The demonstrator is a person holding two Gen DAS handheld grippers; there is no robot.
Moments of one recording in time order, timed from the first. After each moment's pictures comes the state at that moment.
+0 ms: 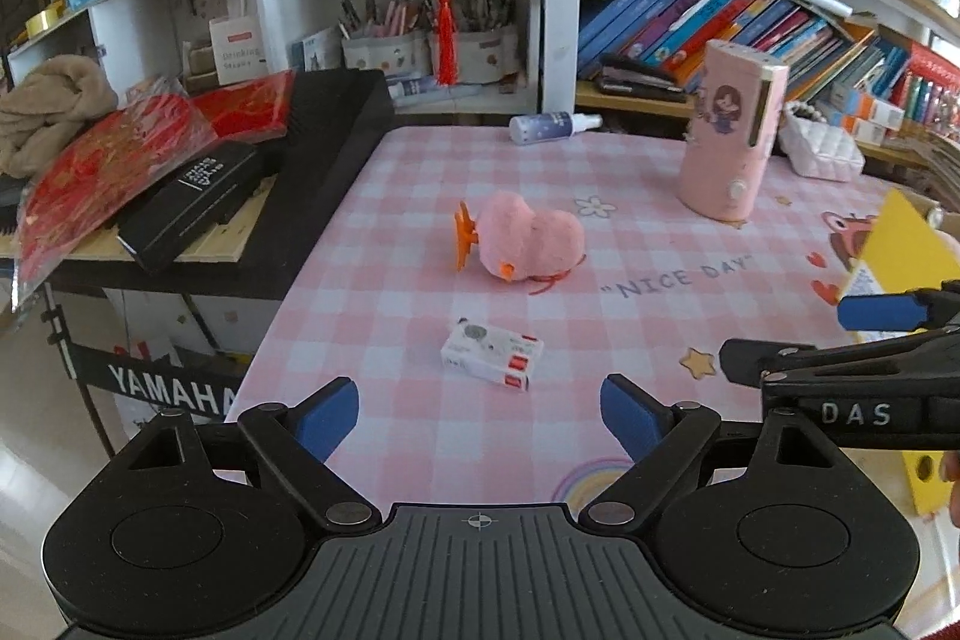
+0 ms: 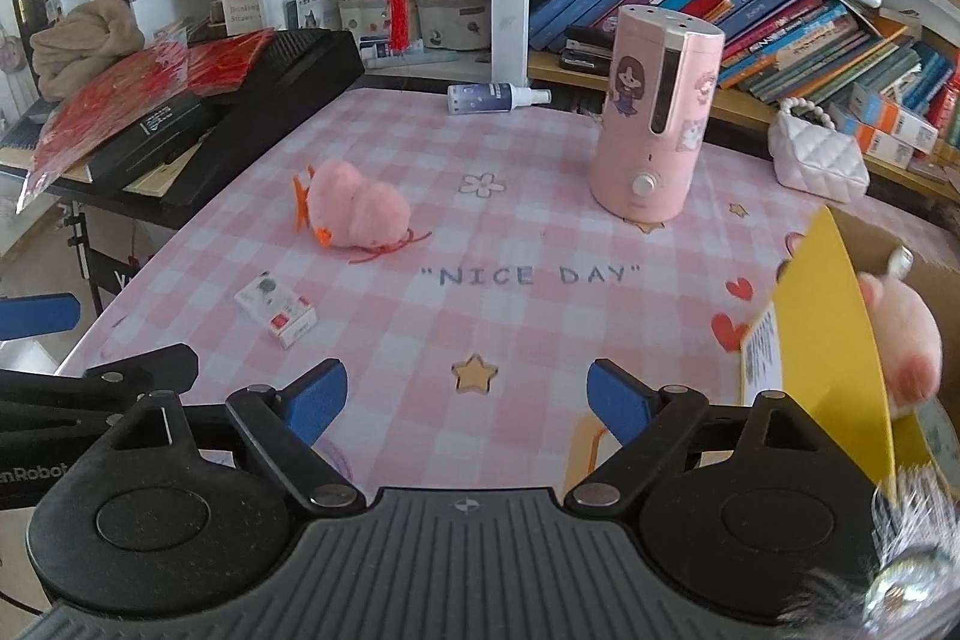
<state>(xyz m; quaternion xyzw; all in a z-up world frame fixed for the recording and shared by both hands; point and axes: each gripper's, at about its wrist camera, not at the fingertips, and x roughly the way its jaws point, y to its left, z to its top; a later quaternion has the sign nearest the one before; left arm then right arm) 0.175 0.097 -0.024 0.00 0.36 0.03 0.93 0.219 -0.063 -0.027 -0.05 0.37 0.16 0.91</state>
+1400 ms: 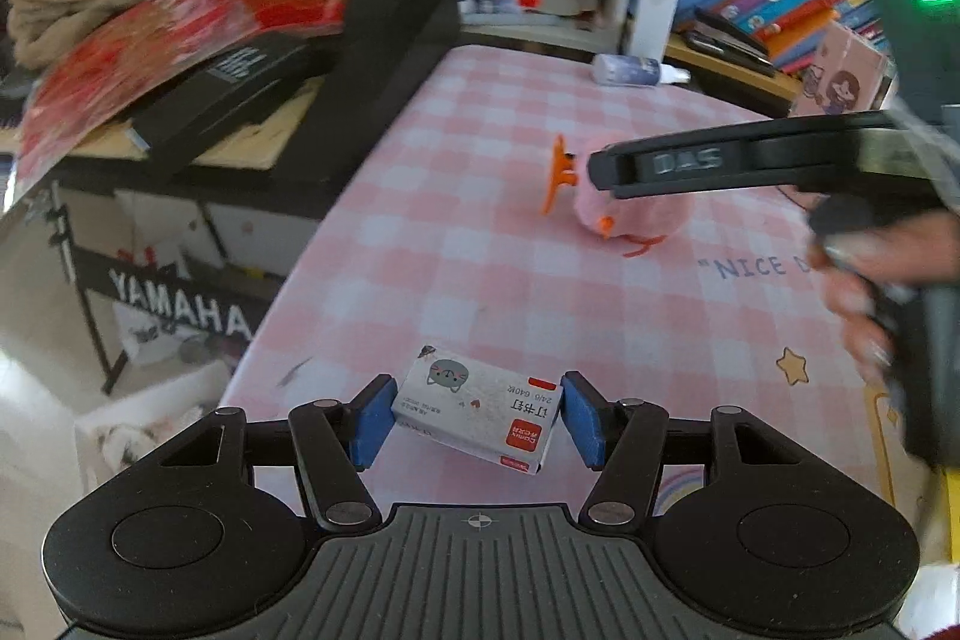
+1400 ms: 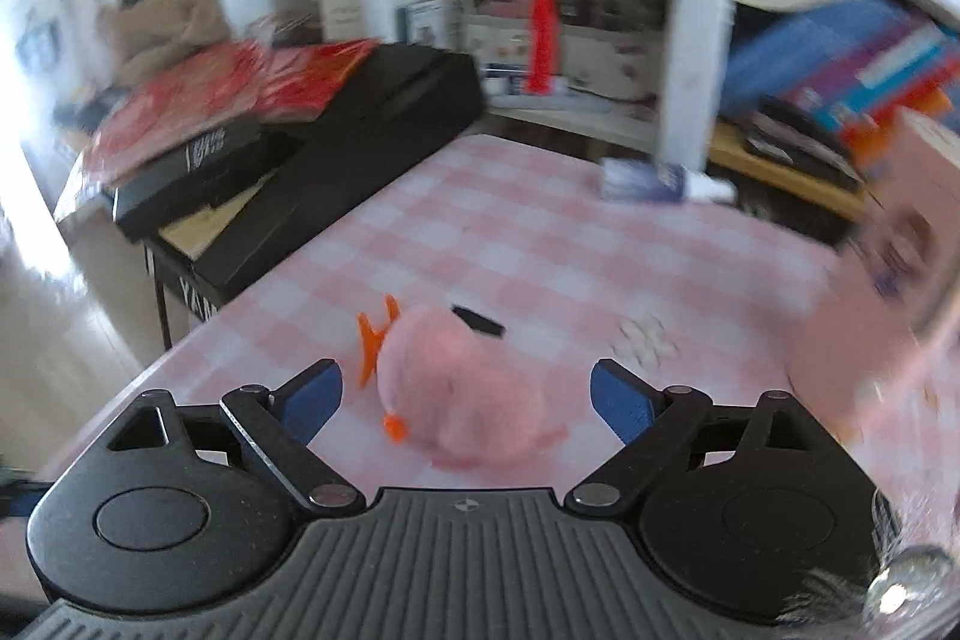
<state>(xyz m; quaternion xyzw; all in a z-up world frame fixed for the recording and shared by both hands) 0.201 0.144 -0.055 -0.07 0.42 0.07 0.90 0.348 0.034 -0.050 -0.10 0.34 0.30 0.89</state>
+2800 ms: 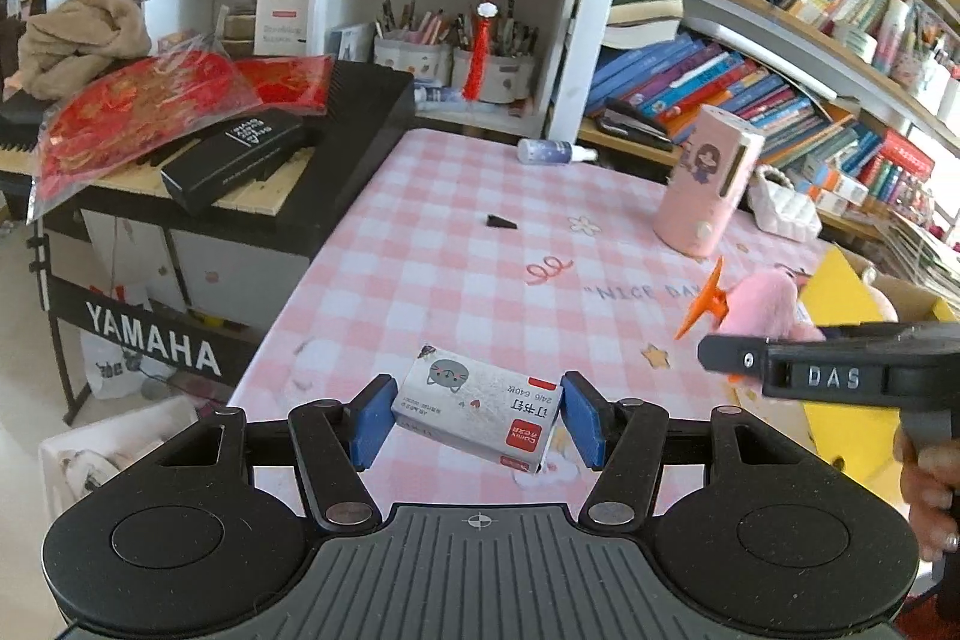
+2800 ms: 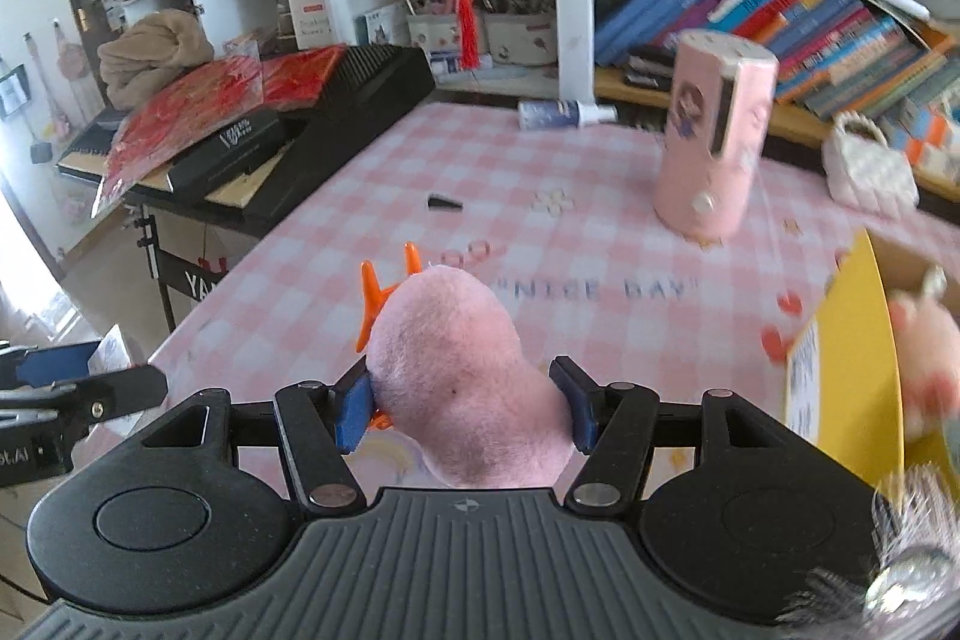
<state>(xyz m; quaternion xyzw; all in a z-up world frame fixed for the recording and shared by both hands) 0.097 0.134 -0.001 -0.09 0.34 0.01 0.94 0.188 -0.063 -0.002 -0.03 0.37 0.23 0.90</state>
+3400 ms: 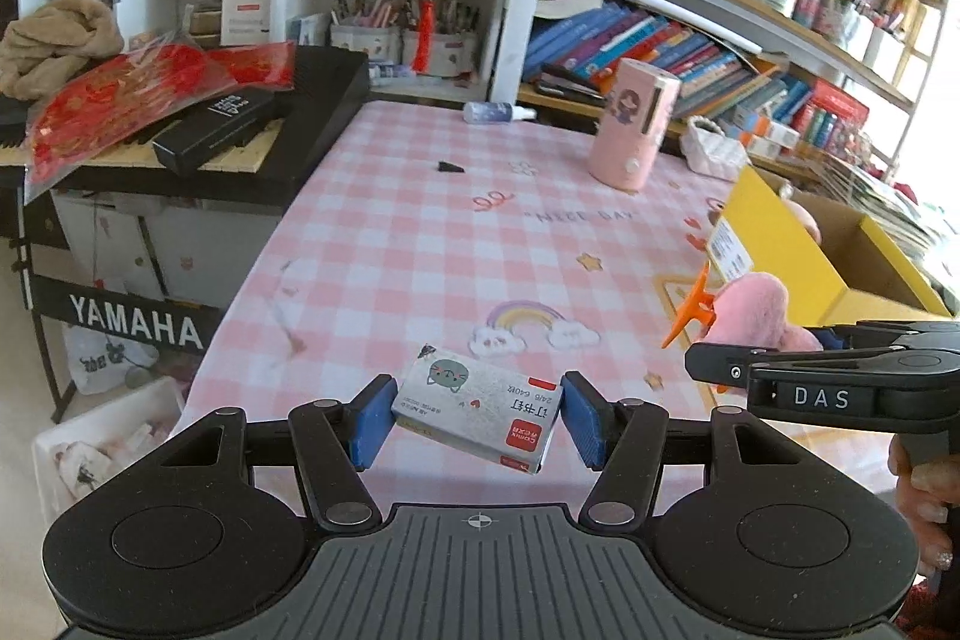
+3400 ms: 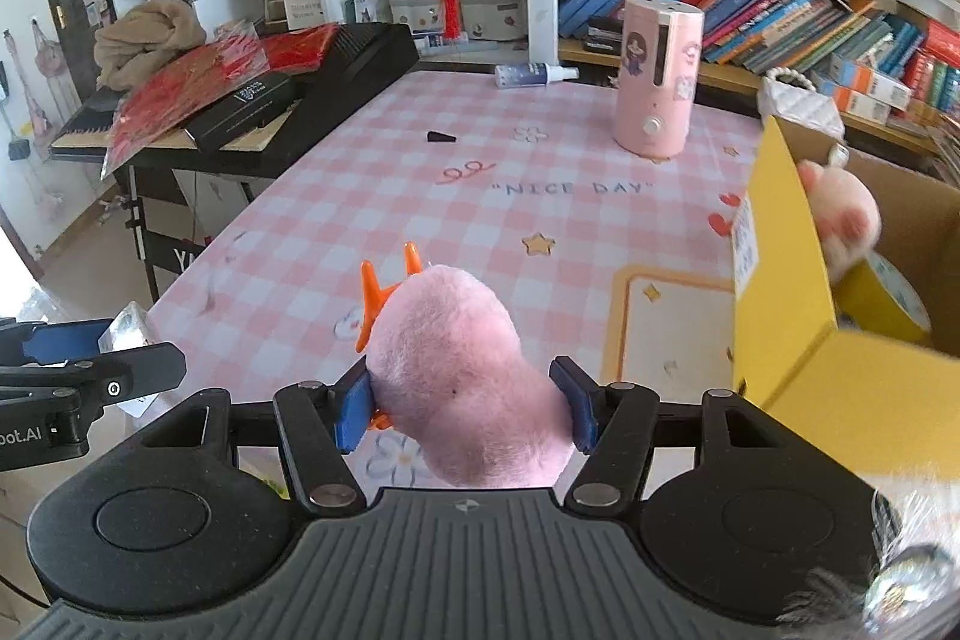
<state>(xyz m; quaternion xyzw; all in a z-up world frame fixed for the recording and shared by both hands) 0.011 0.120 -0.002 -0.07 0.35 -0.04 0.93 0.070 -0.077 -0.006 -0.03 0.37 0.19 0.91</state>
